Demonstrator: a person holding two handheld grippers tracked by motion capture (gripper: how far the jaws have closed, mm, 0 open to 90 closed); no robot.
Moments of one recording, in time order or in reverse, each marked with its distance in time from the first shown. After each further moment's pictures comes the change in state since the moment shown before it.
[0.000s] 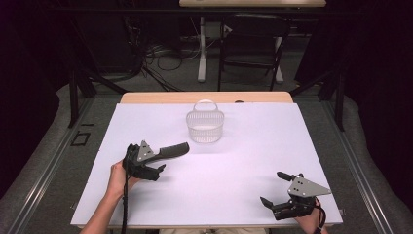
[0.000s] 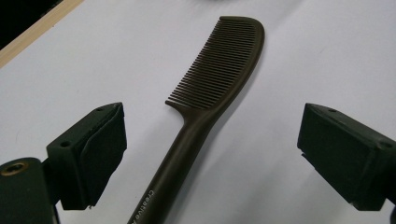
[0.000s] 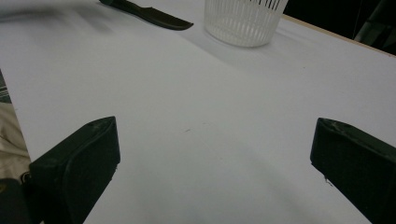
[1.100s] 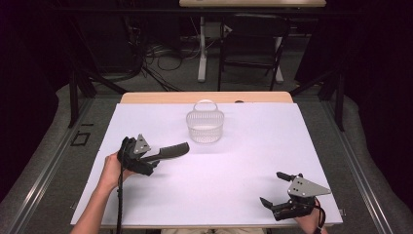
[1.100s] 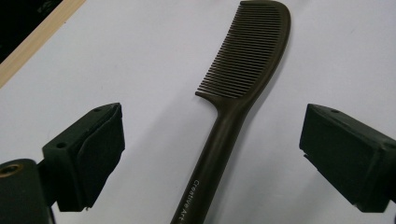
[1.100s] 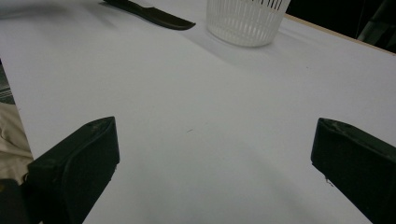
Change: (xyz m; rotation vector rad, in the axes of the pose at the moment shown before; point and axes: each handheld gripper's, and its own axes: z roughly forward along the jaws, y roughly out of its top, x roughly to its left) left arm 0.023 0.008 -0.004 0.072 -0.006 0.068; right arm 0.000 0.000 0.001 -0.002 0.007 0.003
